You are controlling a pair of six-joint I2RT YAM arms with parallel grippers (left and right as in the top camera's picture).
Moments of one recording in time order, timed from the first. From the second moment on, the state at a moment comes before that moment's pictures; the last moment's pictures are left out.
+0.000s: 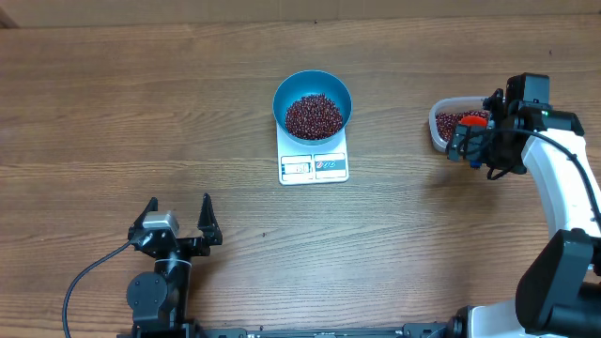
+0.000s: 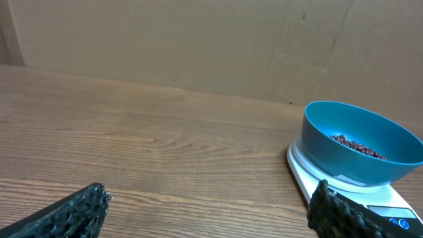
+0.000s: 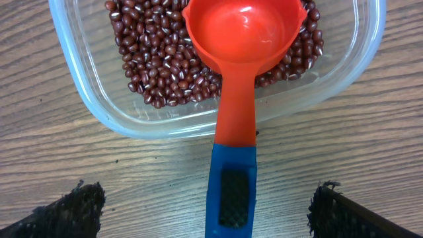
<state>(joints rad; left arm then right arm) 0.07 0.01 0.01 -0.07 0.07 -0.16 -0.18 1.66 1.24 -0.89 -0.07 0.04</state>
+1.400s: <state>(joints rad) 0.07 0.01 0.01 -0.07 0.07 -0.16 -0.18 1.16 1.24 -0.84 -0.12 0.04</state>
